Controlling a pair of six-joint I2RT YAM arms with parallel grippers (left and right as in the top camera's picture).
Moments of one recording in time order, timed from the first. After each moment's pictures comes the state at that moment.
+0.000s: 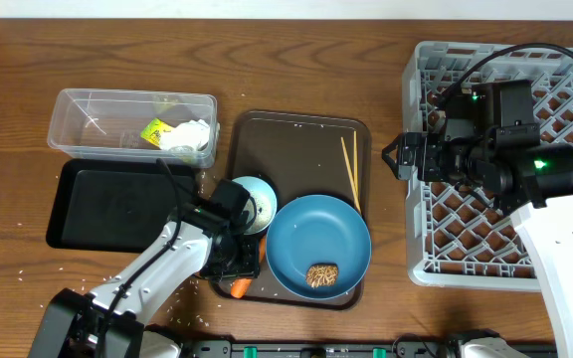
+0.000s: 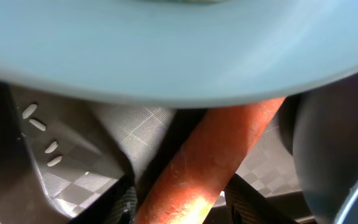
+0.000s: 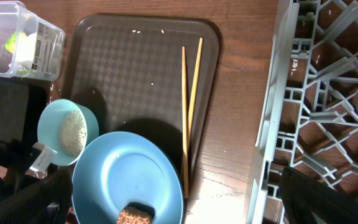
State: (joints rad) left arm -0.42 1.42 0.64 -0.79 0.30 -0.43; right arm 0.16 1.32 1.32 -1.03 -0.28 0.22
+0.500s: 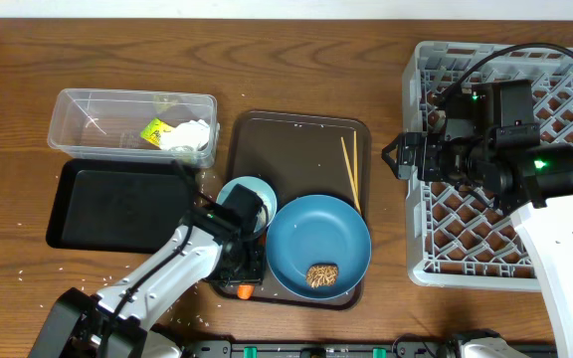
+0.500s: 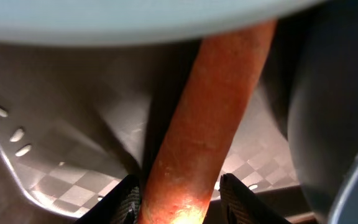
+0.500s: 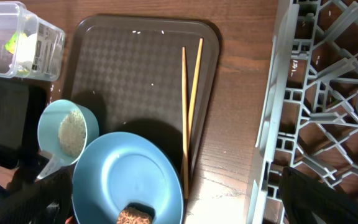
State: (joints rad) left arm -0.51 1.42 0.64 -0.79 0.27 -0.47; right arm 0.16 1.32 1.32 -1.02 -0.28 0.22
